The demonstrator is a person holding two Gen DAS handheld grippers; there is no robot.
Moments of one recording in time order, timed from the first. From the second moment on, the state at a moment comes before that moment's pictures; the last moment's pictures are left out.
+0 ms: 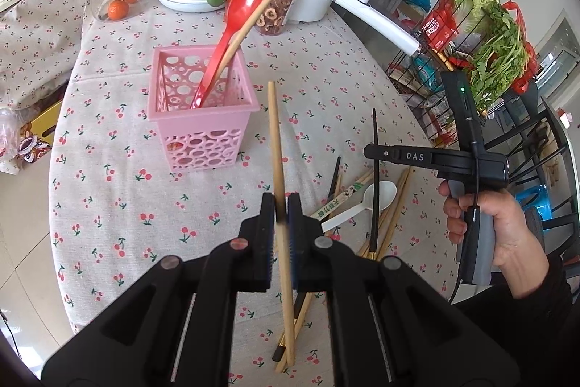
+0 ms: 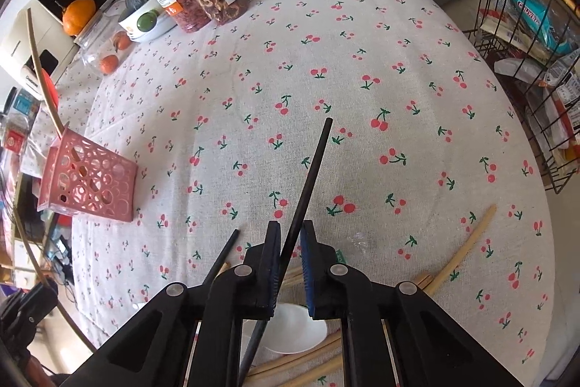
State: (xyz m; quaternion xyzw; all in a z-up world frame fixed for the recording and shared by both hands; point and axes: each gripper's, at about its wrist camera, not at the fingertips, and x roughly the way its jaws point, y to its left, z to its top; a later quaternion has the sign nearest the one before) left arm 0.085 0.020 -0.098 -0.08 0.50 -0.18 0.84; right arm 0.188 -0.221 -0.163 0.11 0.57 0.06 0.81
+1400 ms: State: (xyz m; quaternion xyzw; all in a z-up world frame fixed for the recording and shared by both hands) left arm 0.068 0.077 0.039 -0.10 0.20 -0.10 0.97; right arm 0.101 -0.173 0.025 0.09 0.34 0.20 0.91
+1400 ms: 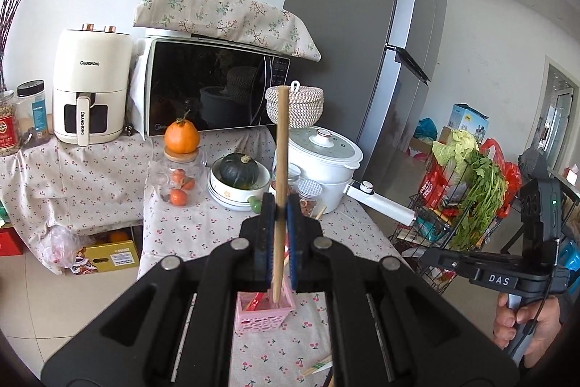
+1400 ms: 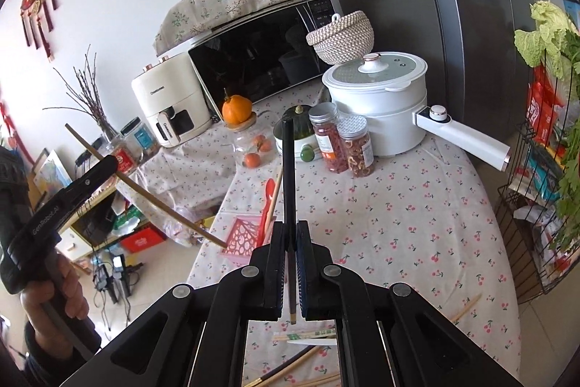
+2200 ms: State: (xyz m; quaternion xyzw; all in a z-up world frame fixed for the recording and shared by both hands) left arm 0.144 0.061 -0.031 -0.07 0.35 -0.09 0.93; right arm 0.109 -0.148 0.026 0.09 0.33 0.22 0.91
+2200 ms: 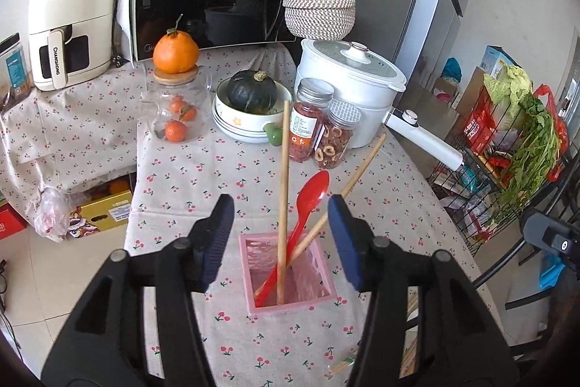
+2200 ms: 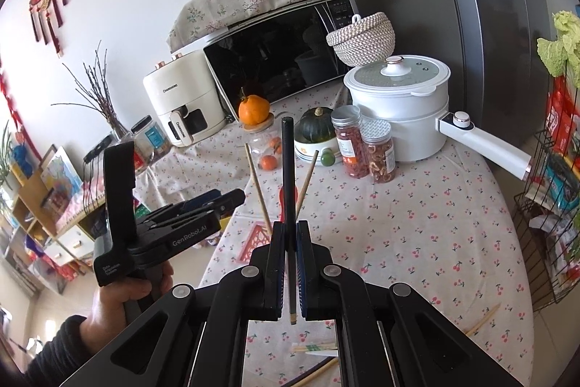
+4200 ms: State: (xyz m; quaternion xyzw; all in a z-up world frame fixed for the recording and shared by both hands) left arm 0.085 0.026 -0.092 -0.03 0.49 -0.09 0.86; right arm 0.112 -0.208 -0.038 0.03 0.42 0.09 0.90
